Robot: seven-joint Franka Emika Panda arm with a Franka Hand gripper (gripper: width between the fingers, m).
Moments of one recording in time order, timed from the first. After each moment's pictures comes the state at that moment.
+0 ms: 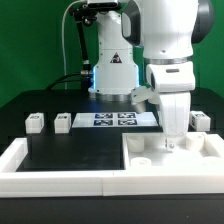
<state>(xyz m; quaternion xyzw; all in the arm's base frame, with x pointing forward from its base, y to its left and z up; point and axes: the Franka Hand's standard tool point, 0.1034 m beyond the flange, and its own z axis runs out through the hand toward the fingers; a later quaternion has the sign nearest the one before) 0.490 0.075 0.012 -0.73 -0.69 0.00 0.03</state>
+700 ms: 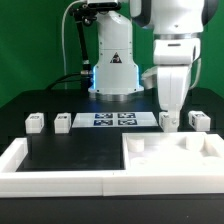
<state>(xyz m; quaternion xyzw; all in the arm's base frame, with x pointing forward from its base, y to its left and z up) 0.470 0.107 0.057 -0.83 -0.56 -0.01 0.01</state>
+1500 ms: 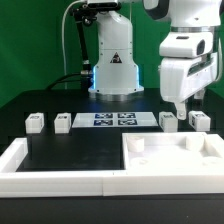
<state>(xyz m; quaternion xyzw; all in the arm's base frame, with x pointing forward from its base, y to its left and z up) 0.463 0.127 0.060 -0.91 -0.40 0.00 0.01</state>
